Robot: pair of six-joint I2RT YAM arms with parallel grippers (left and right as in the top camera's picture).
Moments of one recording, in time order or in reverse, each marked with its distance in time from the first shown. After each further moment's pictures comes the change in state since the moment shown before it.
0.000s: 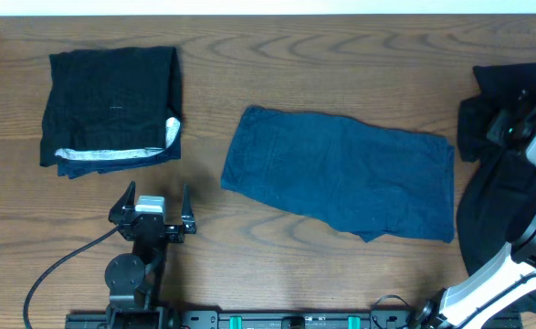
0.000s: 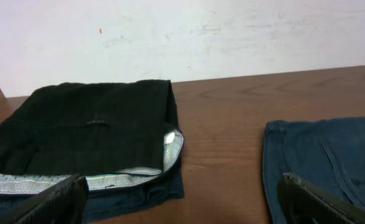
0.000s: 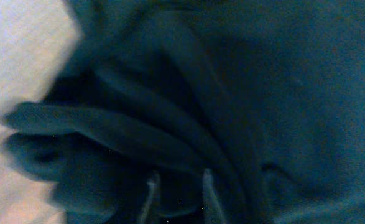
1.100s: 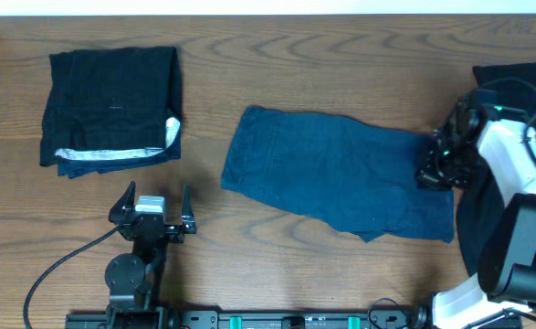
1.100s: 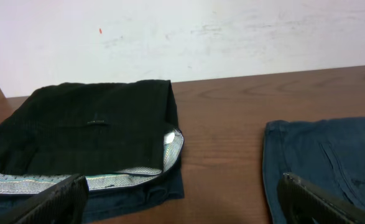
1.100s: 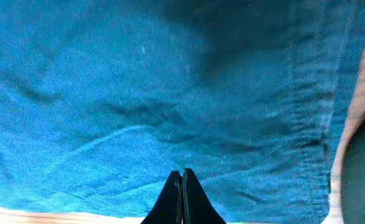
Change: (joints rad) left arm 0.000 0.000 0.000 0.000 0.000 0.000; right arm 0.372 -0.243 -0.107 -0.807 0.000 0.121
